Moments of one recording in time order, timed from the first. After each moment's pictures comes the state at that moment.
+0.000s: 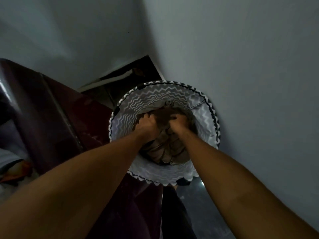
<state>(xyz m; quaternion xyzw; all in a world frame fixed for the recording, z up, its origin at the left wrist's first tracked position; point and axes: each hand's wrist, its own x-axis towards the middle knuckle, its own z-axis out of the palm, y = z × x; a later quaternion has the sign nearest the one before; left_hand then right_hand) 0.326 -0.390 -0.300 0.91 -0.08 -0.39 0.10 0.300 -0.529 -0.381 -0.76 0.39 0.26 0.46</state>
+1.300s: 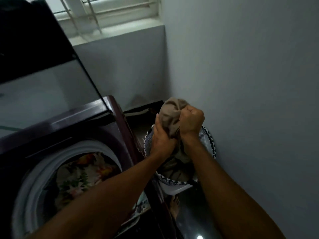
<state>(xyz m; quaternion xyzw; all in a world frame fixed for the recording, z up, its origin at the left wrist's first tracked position) 0.255 -0.354 -0.079 0.87 0.01 -0.12 0.49 0.285 -0.450 -0.023 -0.76 0.28 -0.21 0.55</state>
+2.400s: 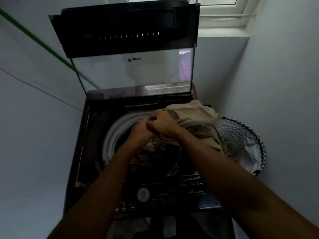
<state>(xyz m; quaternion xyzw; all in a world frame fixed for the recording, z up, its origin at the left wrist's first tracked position) 0.153 -0.048 0.021 0.92 0.13 -0.13 0.35 0.218 -0.156 0.011 -0.87 -0.19 0.20 0.40</state>
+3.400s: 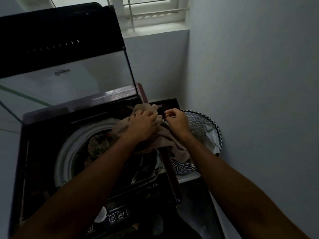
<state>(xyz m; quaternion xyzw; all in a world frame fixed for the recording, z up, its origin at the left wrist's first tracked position) 0.232 -0.209 -0.002 0.98 -0.16 -0.09 0.05 0.234 -0.373 -0.024 -0.84 0.12 0.03 0.53</state>
